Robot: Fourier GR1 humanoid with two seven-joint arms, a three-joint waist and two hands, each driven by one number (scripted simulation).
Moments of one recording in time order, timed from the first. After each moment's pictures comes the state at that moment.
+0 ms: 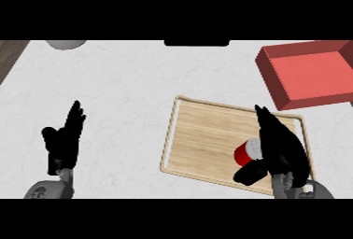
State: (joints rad) left arm -0.08 0.21 -0.02 -1.33 0.07 0.26 0.02; right arm -0.22 -0.27 0.43 -1.88 0.69 0.24 1.19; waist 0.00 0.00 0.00
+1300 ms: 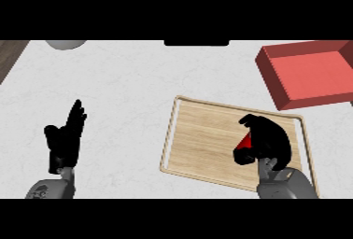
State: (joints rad) left arm -0.09 0.18 0.00 -1.33 0.03 0.24 0.04; right arm -0.21 -0.12 0.31 -1.68 0.87 0.31 1.01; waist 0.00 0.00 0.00
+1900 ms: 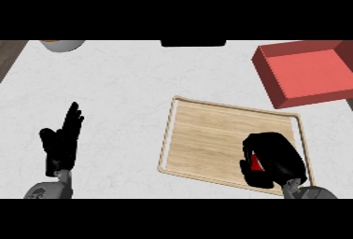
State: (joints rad) left arm -0.07 0.18 0.03 -1.33 0.03 0.22 0.02; right arm -0.11 -0.38 0.43 -1.76 0.85 0.38 0.48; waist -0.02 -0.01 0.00
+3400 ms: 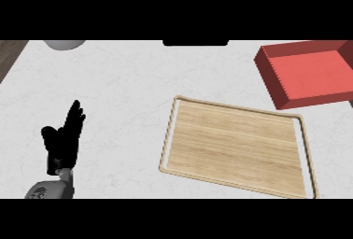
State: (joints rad) left arm -0.08 0.17 0.03 -1.35 0.02 0.22 0.04; right arm 0.15 -1.14 -0.45 -1.49 0.15 0.30 -0.81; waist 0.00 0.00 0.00
